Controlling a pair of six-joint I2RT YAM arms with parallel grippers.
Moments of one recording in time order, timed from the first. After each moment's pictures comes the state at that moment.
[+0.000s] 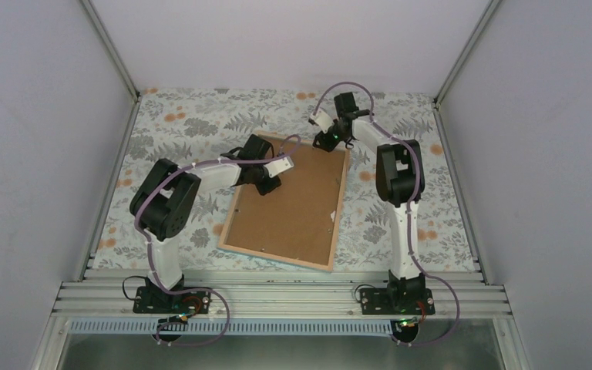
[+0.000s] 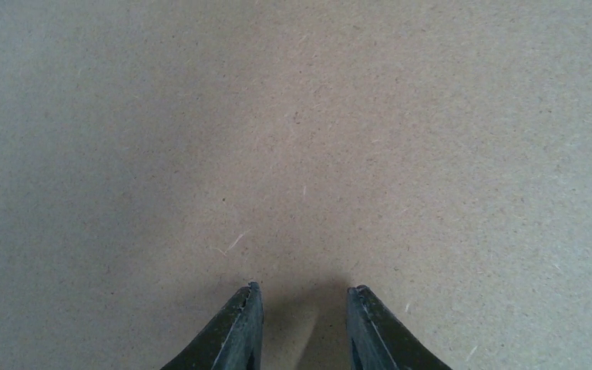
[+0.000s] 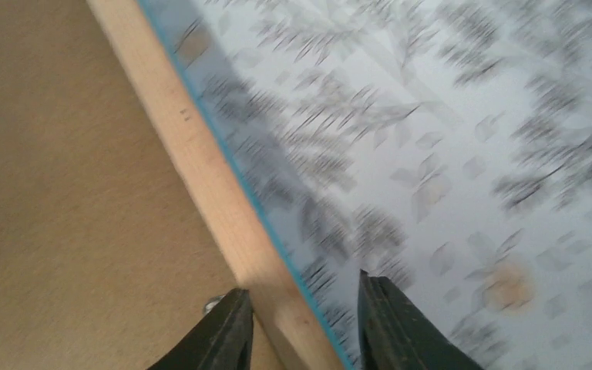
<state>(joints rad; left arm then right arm) -0.55 1.92 1.16 -0.23 0.24 0.46 0.25 2.37 1.90 -0.61 -0.39 -0.55</state>
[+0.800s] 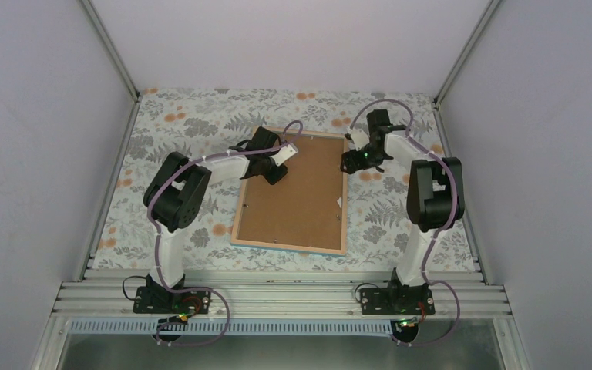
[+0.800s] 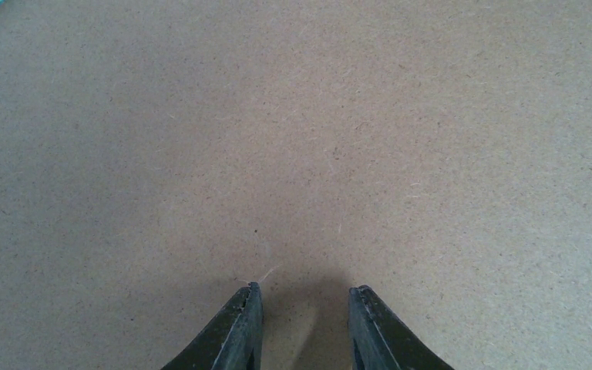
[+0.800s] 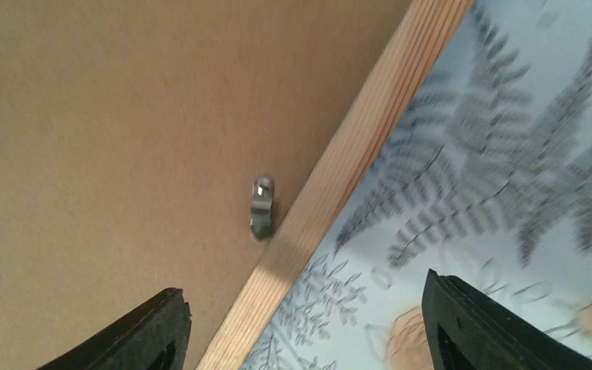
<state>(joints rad) -0.55 2.04 1.30 -0.21 0.18 0.29 0.13 1.94 1.42 -0.71 -0.29 -0.27</state>
